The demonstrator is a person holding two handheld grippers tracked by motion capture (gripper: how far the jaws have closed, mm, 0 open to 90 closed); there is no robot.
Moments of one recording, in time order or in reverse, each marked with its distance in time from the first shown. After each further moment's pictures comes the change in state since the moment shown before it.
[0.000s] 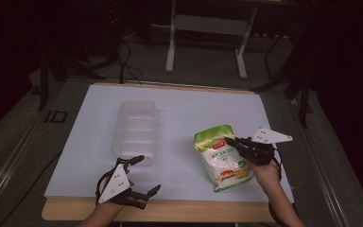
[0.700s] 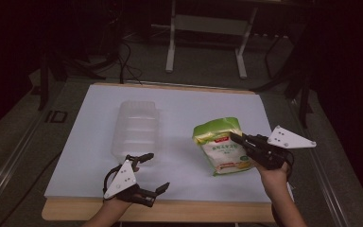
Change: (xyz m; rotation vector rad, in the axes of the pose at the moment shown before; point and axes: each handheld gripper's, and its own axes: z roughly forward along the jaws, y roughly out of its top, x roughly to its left) left arm -0.006 0.023 0.017 -0.036 -0.076 -0.064; right arm 0.030 0.043 -0.039 -0.183 0.015 -0.011
